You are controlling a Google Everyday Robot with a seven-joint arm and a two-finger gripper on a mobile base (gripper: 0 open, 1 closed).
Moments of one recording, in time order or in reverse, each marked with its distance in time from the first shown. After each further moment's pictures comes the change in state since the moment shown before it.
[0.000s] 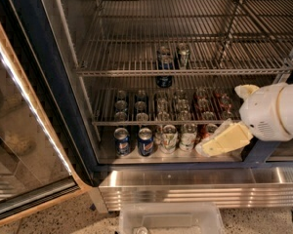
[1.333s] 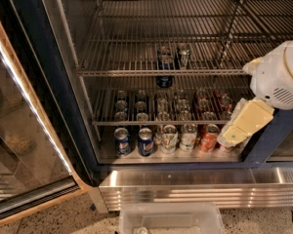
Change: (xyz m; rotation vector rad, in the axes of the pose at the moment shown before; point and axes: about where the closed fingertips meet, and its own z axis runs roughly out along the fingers) arm -0.015 -0.020 -0.047 -0.018 0.267 -0.172
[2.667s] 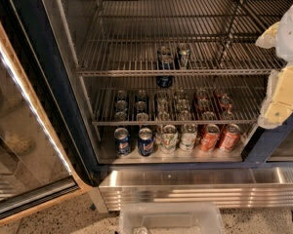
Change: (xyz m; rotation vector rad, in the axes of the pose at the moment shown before) arm 0.001 -0.027 -0.056 -0.081 0.188 -0.221
